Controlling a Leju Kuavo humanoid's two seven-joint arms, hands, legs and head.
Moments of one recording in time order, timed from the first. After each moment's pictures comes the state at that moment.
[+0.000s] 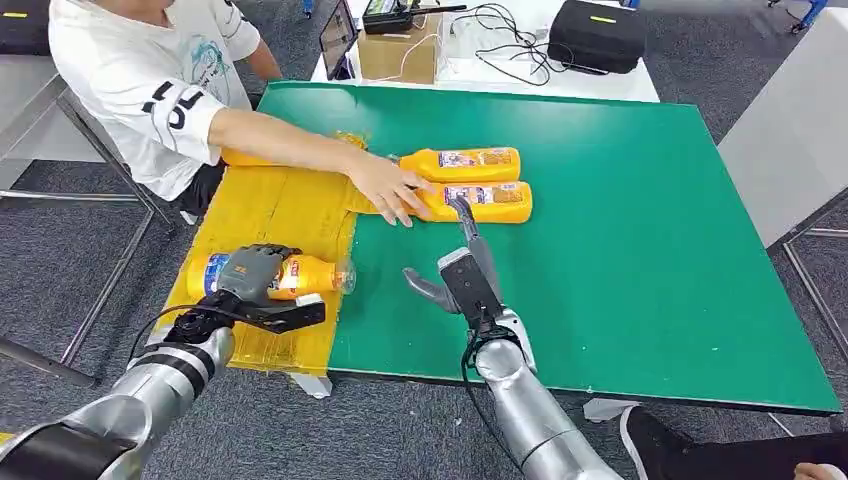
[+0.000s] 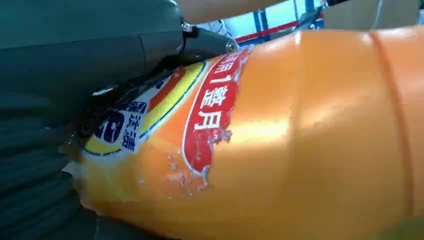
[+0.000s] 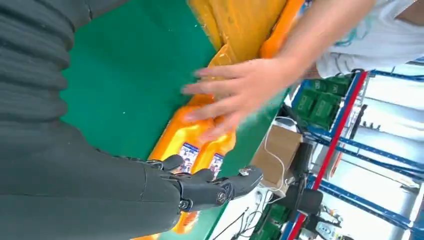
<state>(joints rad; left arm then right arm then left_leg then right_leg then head) -0.65 0.13 -0.35 -0.41 -1.16 0.45 -0.28 -0.44 0.24 0.31 -0.91 0.25 -0.34 -0.43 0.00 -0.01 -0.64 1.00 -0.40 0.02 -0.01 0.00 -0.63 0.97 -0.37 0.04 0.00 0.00</state>
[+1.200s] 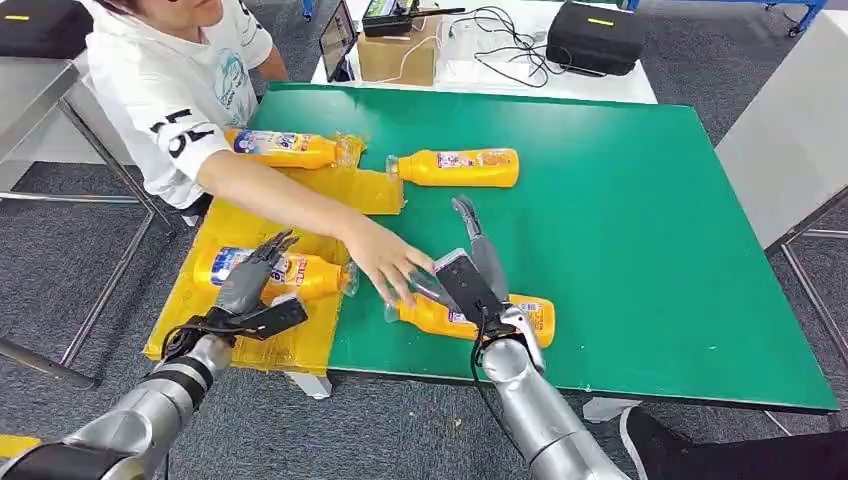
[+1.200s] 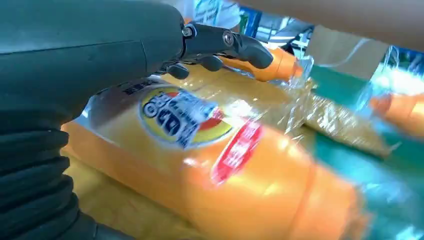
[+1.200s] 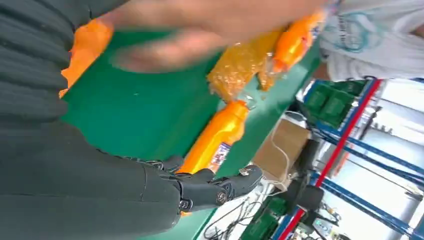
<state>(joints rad) -0.57 0.09 -0.11 -0.43 -0.71 0.41 -0.69 -0.44 0.20 0.32 -0.94 0.36 -0.34 -0.36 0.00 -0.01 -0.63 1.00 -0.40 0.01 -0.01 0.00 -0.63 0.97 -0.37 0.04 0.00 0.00</state>
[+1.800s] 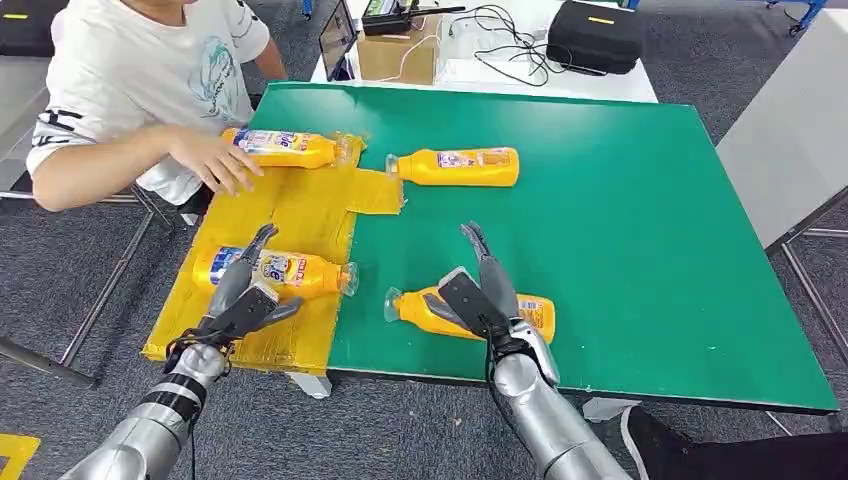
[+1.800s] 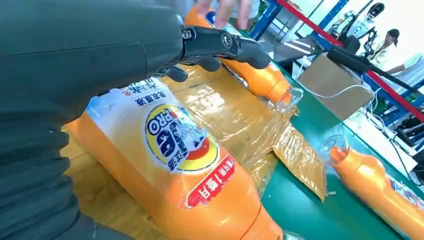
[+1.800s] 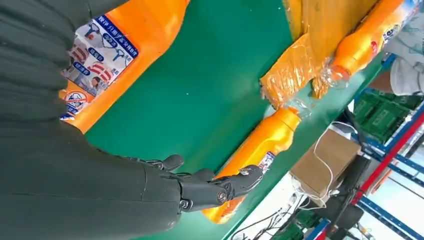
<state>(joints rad) -0.43 0.08 -0.06 -0.69 -0.46 0.27 -0.70 -0.41 0.15 0.33 -0.90 0.42 -0.33 -0.31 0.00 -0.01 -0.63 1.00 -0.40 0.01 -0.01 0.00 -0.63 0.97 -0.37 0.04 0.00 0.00</state>
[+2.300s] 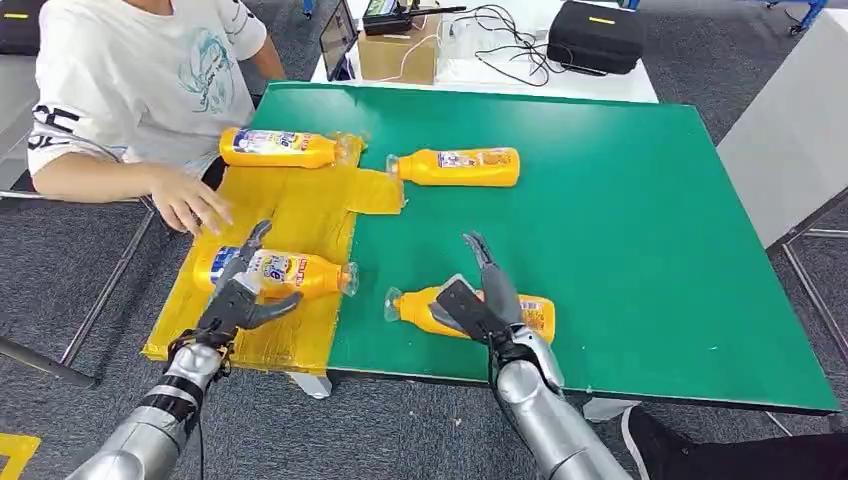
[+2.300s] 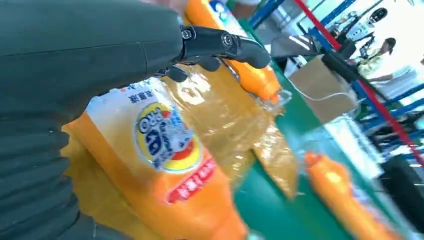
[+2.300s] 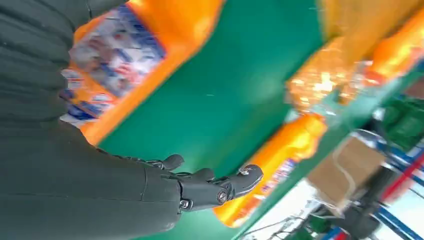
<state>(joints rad) -0.40 0.08 -0.06 -0.77 -0.24 0.13 -0.70 -0.38 0.12 0.34 -0.91 0.51 -0.33 -0.24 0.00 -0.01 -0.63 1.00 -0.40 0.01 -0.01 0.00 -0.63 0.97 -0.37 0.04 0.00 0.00</state>
